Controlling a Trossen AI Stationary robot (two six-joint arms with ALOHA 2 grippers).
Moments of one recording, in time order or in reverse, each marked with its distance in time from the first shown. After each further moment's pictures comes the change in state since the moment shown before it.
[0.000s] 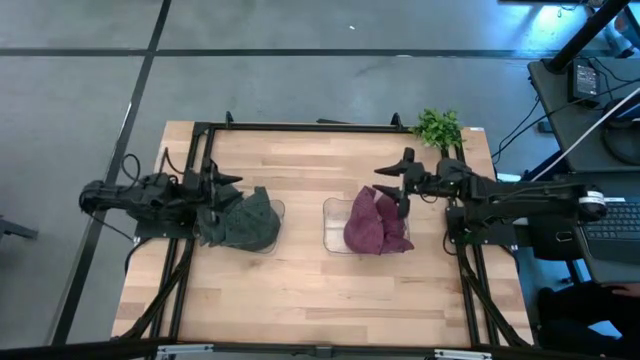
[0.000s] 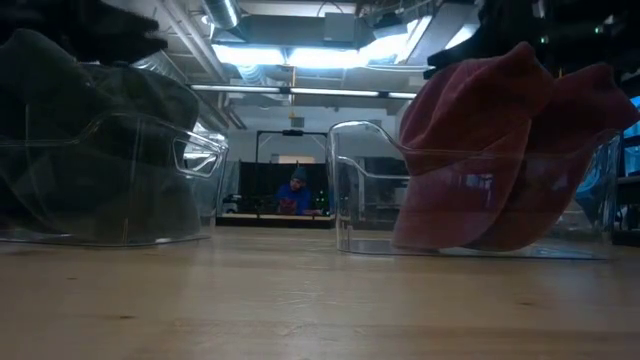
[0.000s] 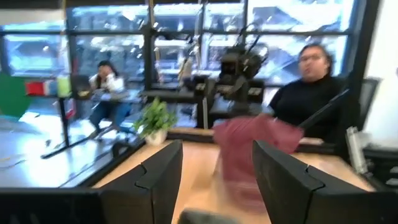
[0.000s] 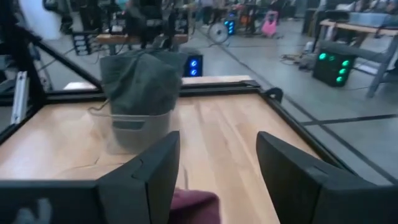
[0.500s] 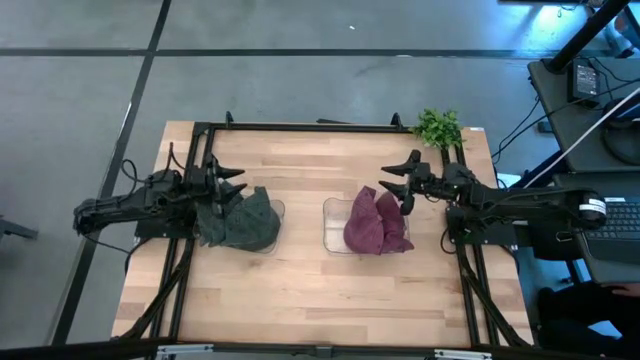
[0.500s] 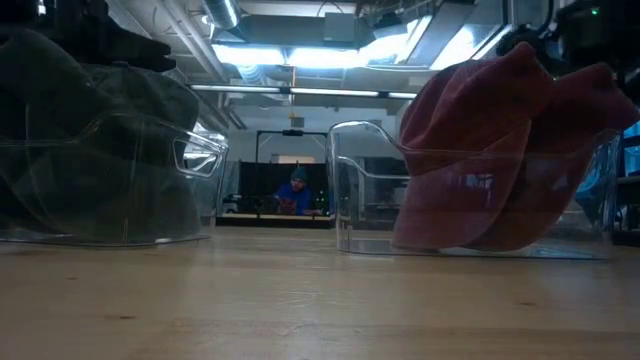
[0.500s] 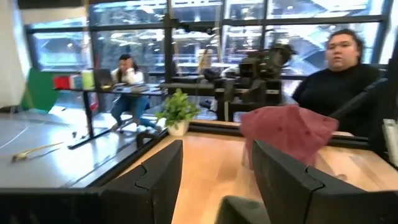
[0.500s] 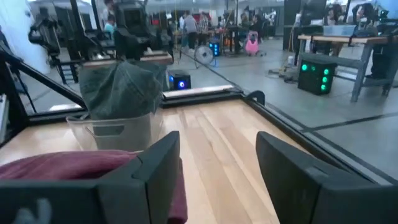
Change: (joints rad) left arm 0.271 0.000 -0.033 -0.011 0.190 -0.010; right arm -0.130 -0.004 -0.247 0.349 -0.066 0.070
